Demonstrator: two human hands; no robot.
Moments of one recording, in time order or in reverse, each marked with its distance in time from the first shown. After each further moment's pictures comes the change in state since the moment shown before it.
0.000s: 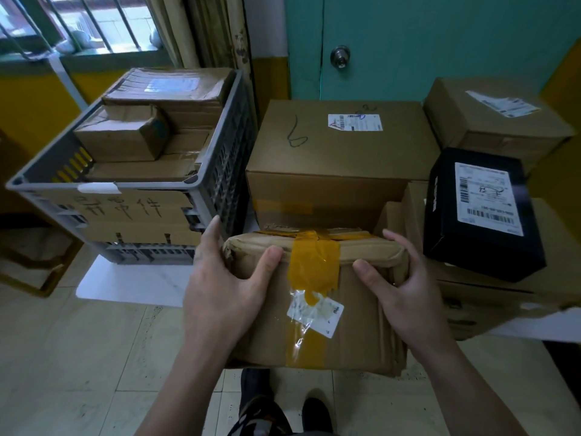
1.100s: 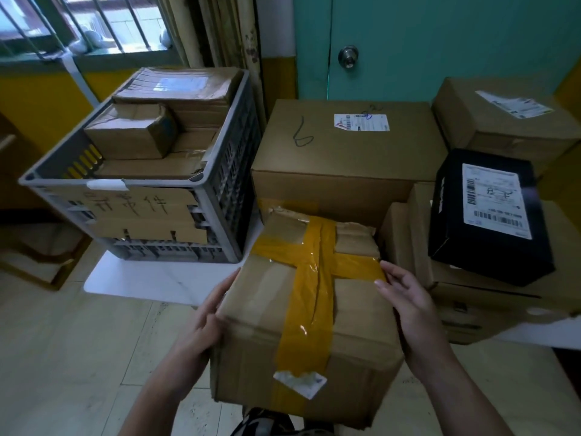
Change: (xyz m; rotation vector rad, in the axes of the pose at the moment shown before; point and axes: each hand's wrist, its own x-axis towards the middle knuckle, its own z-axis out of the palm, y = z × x) left_hand -0.018 -0.078 -0.022 -0.615 -0.571 -0.186; right_hand 0.000 0.038 -0.005 0.356 -0.059 0.337
